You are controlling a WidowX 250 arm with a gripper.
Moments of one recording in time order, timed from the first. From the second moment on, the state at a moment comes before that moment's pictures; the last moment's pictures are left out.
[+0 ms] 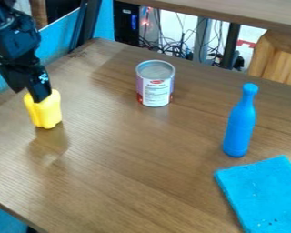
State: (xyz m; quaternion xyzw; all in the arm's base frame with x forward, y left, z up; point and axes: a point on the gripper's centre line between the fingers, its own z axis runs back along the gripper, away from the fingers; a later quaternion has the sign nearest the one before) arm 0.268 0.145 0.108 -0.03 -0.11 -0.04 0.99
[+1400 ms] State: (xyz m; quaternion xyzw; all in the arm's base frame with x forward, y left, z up) arm 0.276 0.093 0.150 -0.13 -0.16 -0.03 0.98
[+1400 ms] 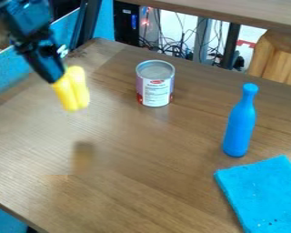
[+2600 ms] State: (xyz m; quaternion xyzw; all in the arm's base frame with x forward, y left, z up) arm 0.378 -0.062 0.125 -0.09 -0.18 -0.09 0.98
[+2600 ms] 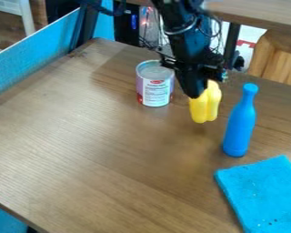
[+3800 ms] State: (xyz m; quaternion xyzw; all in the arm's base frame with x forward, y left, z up) arm 0.365 -0.065 0.145 -0.11 -0.17 -0.13 0.97
